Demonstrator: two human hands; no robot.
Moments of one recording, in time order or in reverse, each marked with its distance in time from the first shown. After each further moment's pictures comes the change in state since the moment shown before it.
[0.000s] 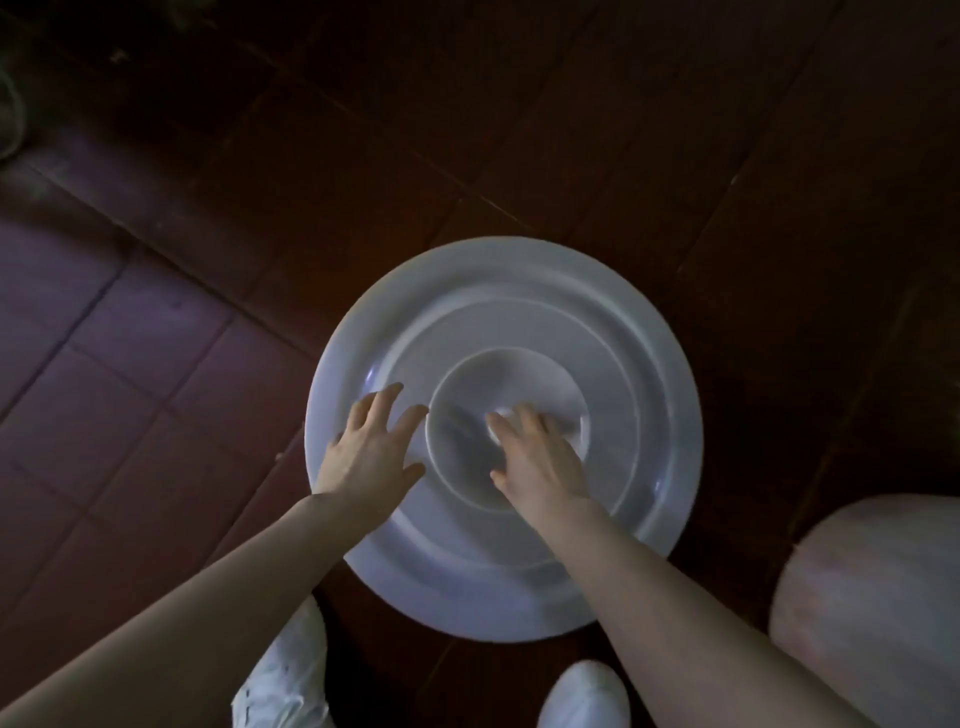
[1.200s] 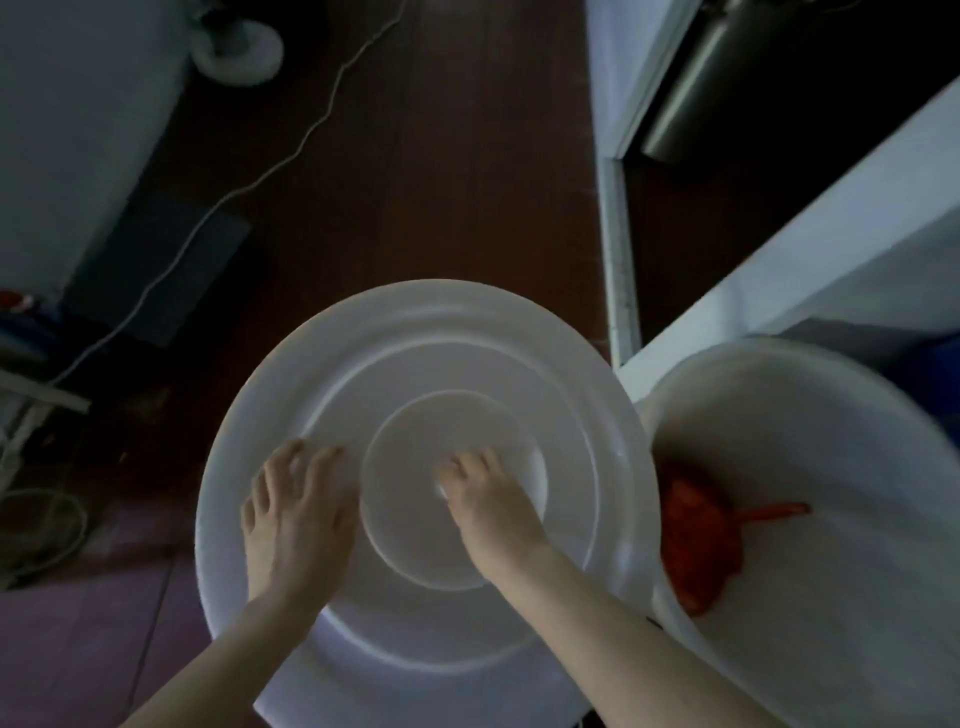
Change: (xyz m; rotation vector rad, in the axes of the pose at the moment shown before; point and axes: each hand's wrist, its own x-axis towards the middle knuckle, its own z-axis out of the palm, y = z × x) left_hand -0.235 0.239 -0.401 -0.032 0.401 0.247; right_hand -0.354 -0.042 -0.391 0.161 0.522 0.163
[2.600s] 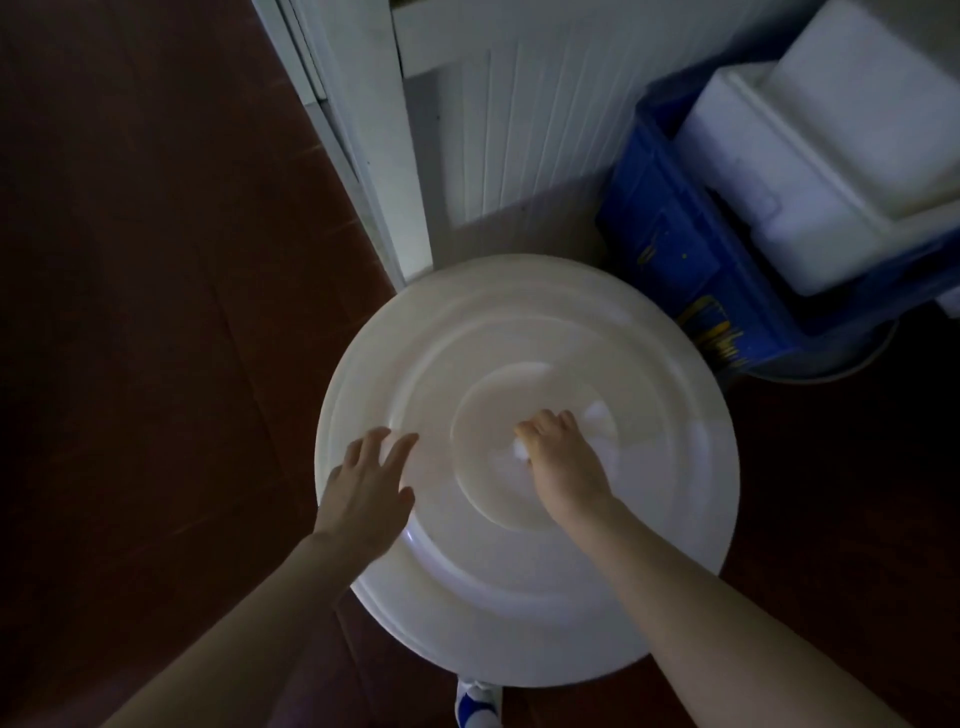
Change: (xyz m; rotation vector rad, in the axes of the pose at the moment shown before) left_hand -0.019 0.365 0.210 0.393 -0.576 0.678; right_hand -0.211 0.387 -0.027 0.158 -0.026 0.694
